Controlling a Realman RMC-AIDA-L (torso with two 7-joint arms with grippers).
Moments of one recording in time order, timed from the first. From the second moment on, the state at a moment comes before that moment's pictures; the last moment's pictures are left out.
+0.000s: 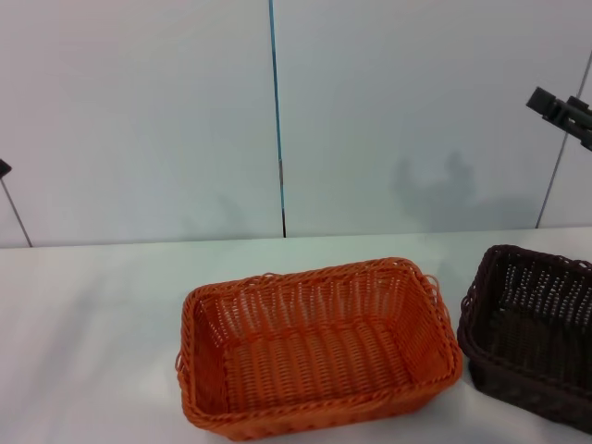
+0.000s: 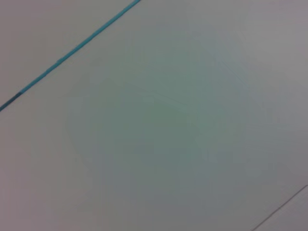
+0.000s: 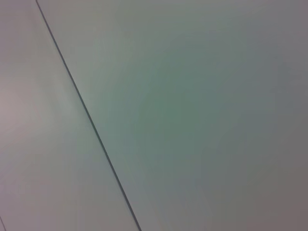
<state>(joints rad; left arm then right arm) -0.49 -2.04 0.30 0.70 1.66 1.25 -2.06 0.56 2.08 2.47 0.85 1.73 -1.15 -1.44</state>
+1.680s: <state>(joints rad) -0.36 -1.77 1.12 0.53 1.26 0.97 -2.00 0.52 2.02 2.44 1.39 1.07 -1.17 -0.54</state>
